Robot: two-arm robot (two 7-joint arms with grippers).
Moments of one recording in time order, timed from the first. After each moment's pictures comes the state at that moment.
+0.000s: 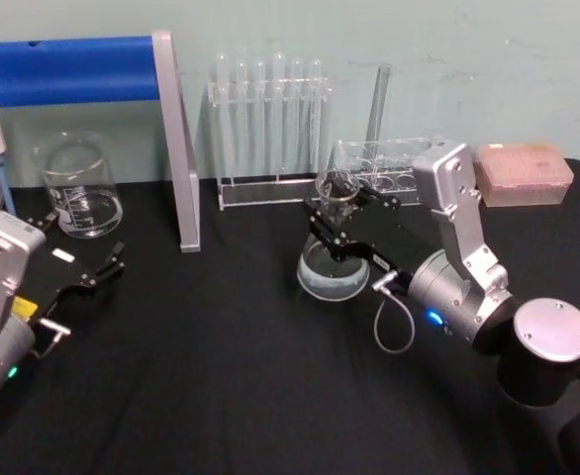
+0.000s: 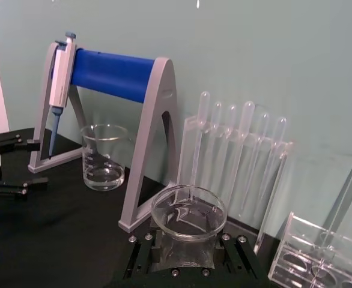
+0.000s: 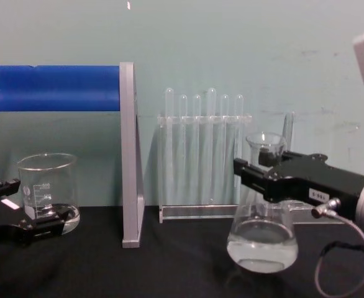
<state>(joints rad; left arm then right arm) -0.20 0.60 0.45 -1.41 -0.25 -0.12 0.03 0.25 0.25 -0.34 -1.46 0.18 0.00 0.33</state>
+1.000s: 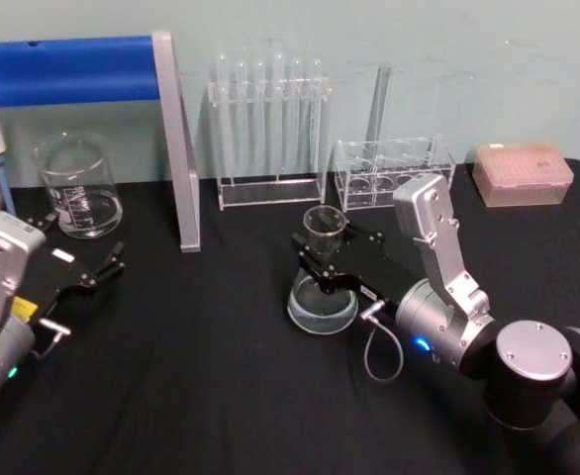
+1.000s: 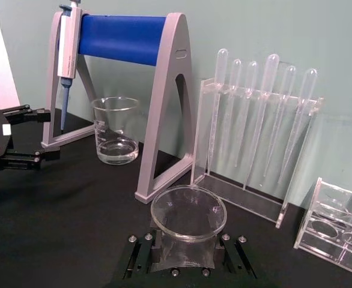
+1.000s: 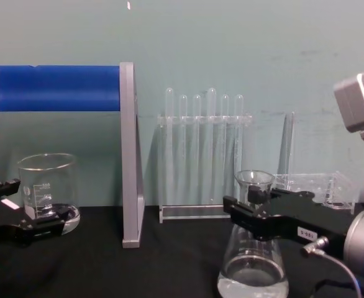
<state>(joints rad) -0.20 0.60 0.45 -1.41 -0.25 -0.12 0.03 0.25 0.23 -0.37 -1.38 0.20 0.00 0.35</state>
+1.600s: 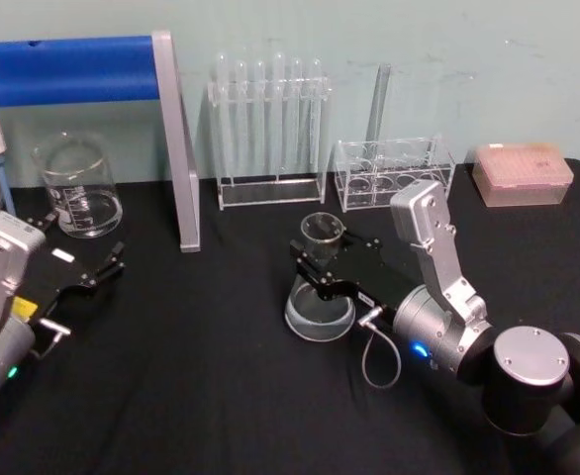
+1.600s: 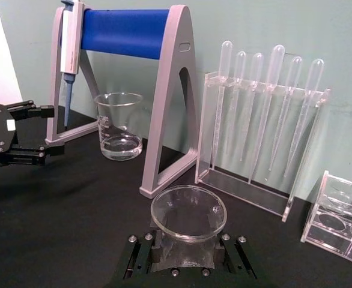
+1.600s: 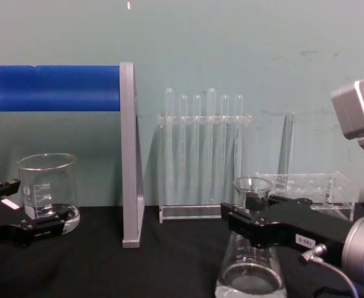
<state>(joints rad) -0.20 0.60 0.45 -1.41 -0.25 -0.12 0.03 0.24 0.23 -0.37 -1.38 0.21 0.00 0.35</state>
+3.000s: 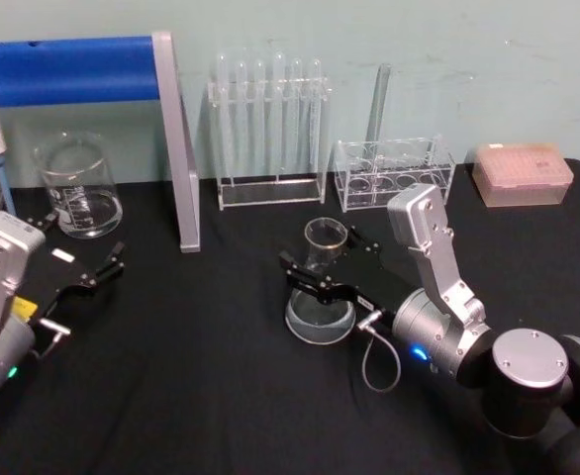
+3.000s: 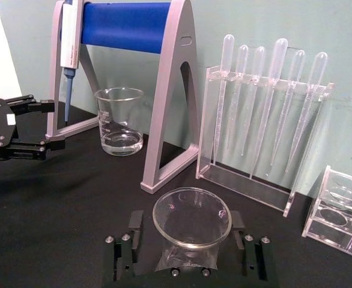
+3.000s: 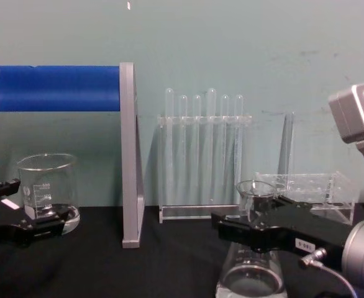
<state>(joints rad) -0.20 0.60 0.45 -1.41 -0.25 -0.12 0.03 0.23 0.23 -0.38 -1.38 0.20 0.01 0.34</state>
